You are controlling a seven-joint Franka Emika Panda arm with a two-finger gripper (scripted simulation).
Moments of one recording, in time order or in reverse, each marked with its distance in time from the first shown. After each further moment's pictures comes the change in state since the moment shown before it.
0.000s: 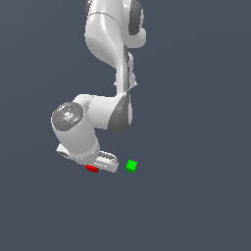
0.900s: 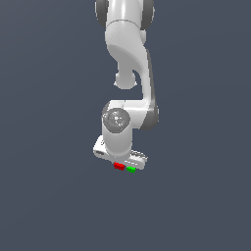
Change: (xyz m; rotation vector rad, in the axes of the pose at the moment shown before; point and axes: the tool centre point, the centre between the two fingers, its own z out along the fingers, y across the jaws) arm -0.051 -0.091 0.039 0.000 -0.001 -0.001
